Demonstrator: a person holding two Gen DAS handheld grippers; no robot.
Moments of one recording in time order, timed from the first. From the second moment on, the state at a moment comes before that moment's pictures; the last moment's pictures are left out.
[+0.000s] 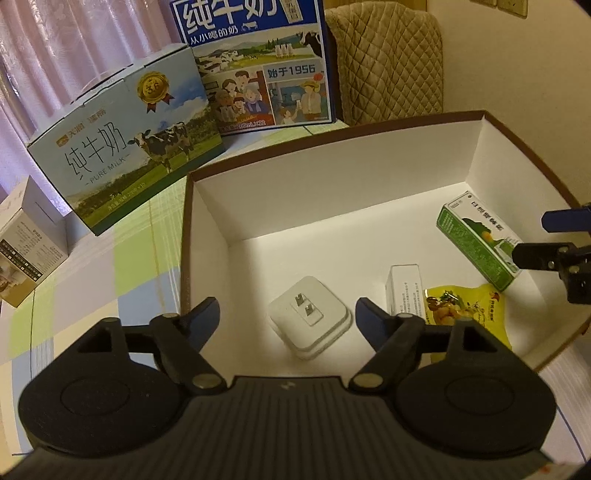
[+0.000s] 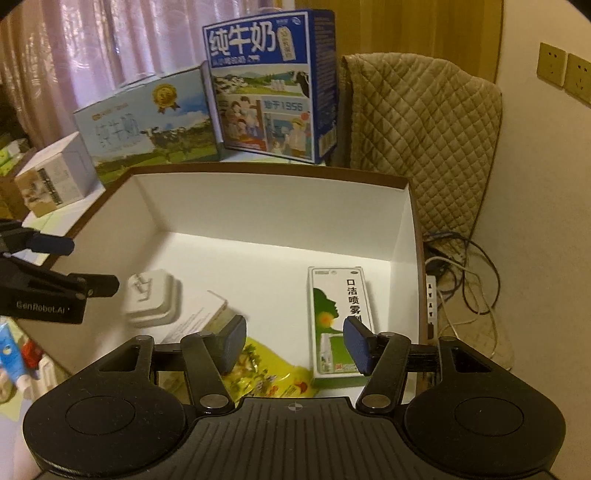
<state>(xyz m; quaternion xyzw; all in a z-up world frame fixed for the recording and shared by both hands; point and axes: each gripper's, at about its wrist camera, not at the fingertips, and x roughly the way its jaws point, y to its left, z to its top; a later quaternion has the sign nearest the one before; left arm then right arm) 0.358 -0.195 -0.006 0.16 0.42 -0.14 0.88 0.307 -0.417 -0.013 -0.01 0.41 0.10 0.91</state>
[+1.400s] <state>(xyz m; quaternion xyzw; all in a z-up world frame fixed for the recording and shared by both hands) 0.192 -0.081 0.077 0.04 0.39 -0.16 0.91 0.166 -0.351 0.043 0.03 0.36 0.22 0.90</state>
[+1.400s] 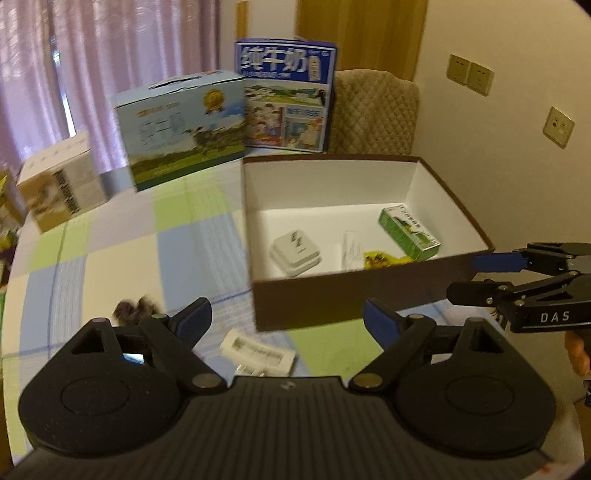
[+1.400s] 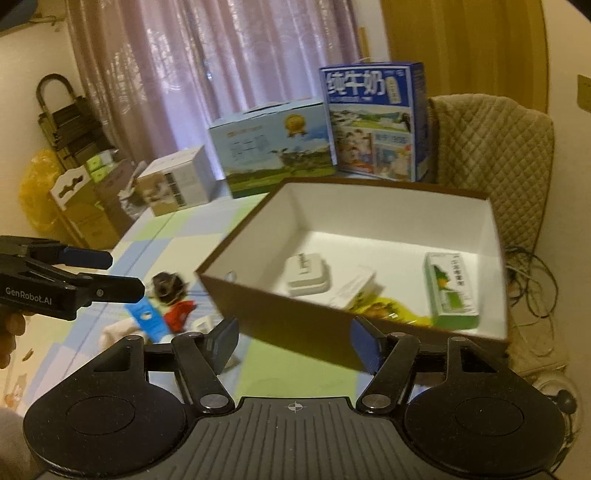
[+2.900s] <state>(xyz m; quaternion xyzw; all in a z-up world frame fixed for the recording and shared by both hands) 0.158 0.044 -0.037 0.00 0.45 0.02 0.89 0.167 -0.213 -0.050 -0.02 0.38 0.30 0.87</state>
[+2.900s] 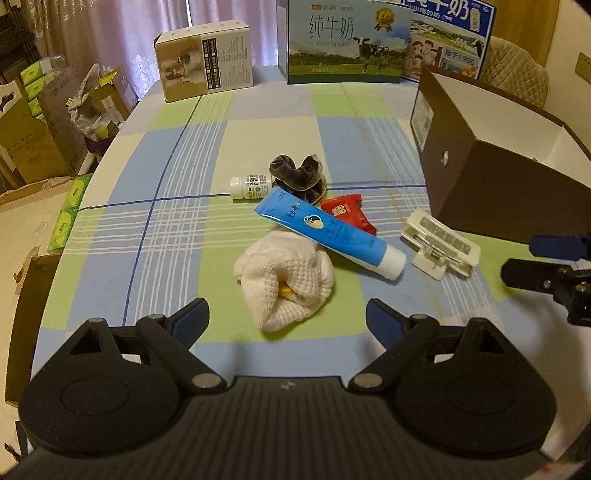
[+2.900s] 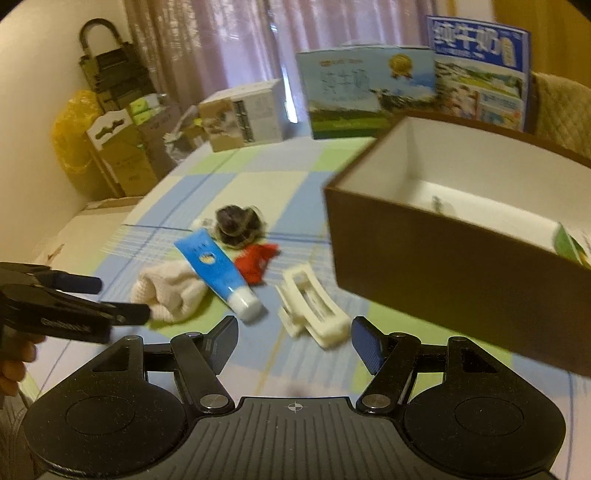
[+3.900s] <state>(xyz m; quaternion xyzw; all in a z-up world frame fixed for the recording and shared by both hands) 0.189 0.080 -0.066 -0.02 0.47 0.04 0.88 0.210 -0.123 -0.083 -0.09 0.38 0.40 0.83</state>
